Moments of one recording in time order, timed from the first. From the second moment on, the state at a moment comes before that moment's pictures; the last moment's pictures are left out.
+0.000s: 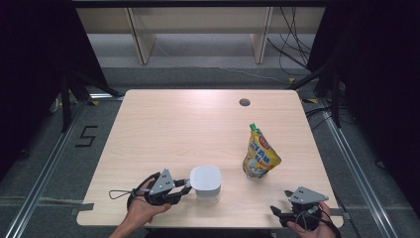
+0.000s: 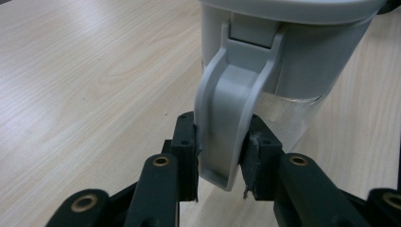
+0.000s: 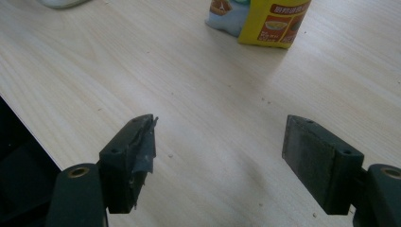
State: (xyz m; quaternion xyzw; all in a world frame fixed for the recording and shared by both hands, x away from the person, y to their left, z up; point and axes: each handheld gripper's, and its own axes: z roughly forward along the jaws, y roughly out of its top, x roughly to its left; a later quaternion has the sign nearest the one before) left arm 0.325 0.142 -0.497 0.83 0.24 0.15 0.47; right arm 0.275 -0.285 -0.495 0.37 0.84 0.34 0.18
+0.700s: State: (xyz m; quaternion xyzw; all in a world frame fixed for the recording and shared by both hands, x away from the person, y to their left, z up) left arm 0.322 0.140 -0.498 0.83 0.23 0.14 0.48; right arm 0.277 -0.283 -0.495 0.36 0.85 0.34 0.18
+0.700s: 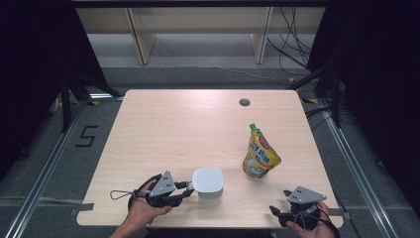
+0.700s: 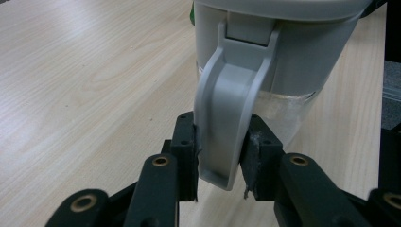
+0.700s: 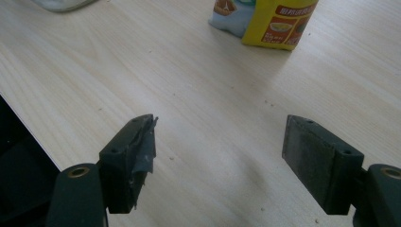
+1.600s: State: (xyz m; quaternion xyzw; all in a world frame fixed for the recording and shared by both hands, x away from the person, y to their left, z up) left arm 0.304 0.155 -0.482 0.82 0.26 0.12 0.49; right arm 0.277 -0.285 -0.496 0.35 0.85 0.34 0.19
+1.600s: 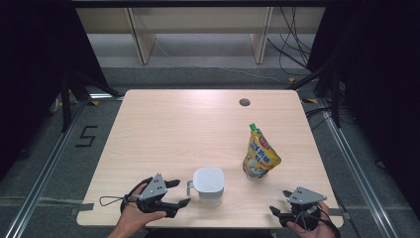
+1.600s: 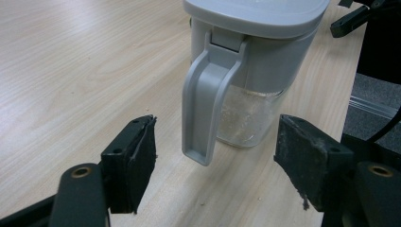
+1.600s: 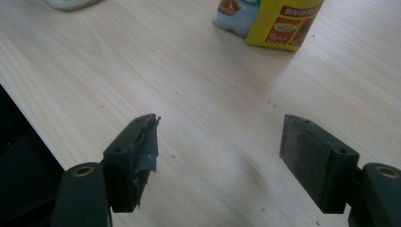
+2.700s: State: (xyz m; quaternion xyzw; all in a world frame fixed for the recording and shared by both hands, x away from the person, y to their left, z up) left arm 0.315 0.144 -0.436 0.78 0.25 0.15 0.55; right arm 0.279 -0.287 -0.499 0.36 0.85 0.33 0.20
